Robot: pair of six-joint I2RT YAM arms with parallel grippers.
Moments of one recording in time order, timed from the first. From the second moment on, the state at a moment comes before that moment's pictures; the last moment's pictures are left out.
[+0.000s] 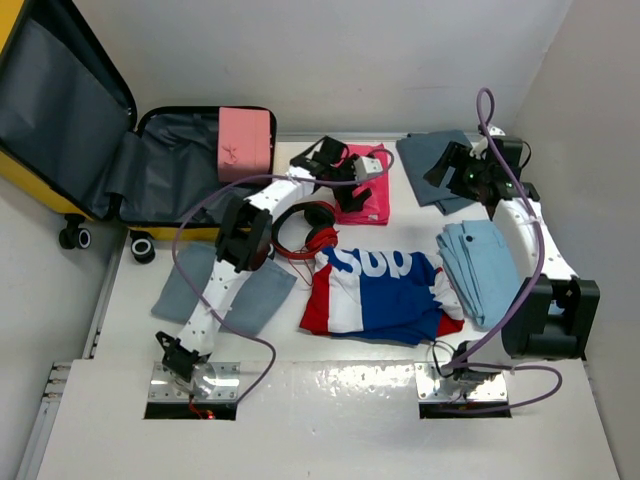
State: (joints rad) left arm -0.52 2.62 2.34 -0.49 0.52 0.63; right arm -0.10 1.46 1.16 -0.31 -0.28 0.32
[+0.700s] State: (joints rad) left arm -0.42 2.11 1.97 -0.50 0.55 0.48; right arm -0.12 1.54 1.20 -0.33 -0.36 0.30
